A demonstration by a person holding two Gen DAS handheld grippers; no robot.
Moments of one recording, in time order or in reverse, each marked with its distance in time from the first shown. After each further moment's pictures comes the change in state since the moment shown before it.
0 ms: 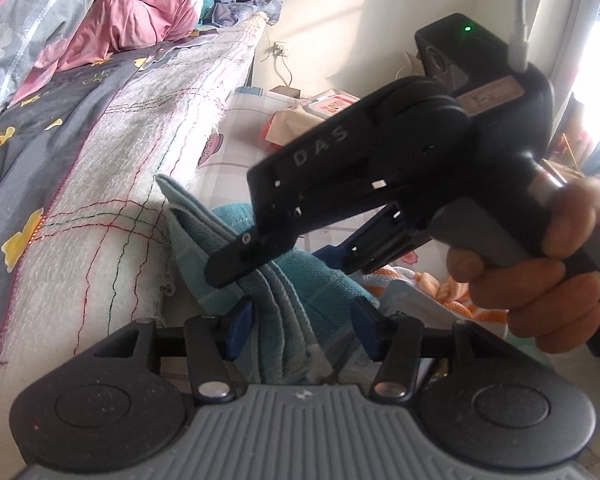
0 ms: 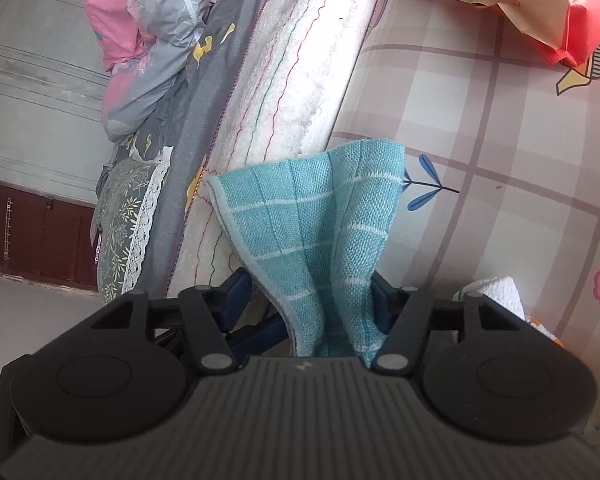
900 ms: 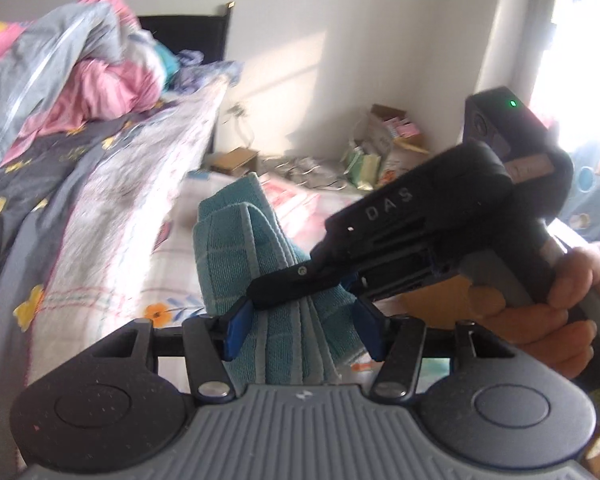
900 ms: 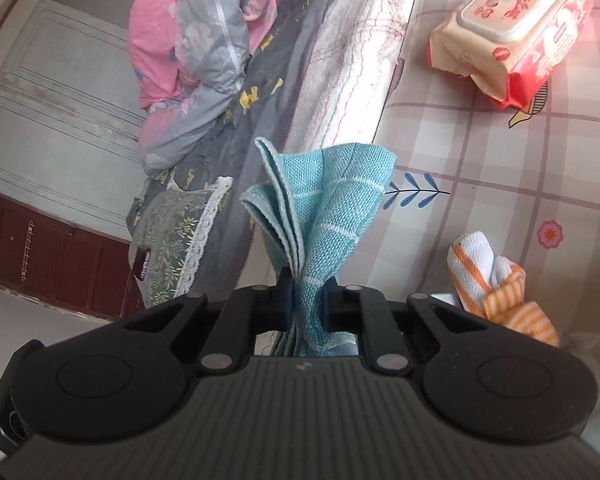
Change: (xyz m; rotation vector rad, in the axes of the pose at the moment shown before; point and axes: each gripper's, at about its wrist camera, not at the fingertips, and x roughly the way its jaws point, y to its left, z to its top) left arm -0.097 -0.067 0.027 0.051 -0.172 -0.109; right arm -0.134 0.031 -0.065 -0.015 -0.197 0.084
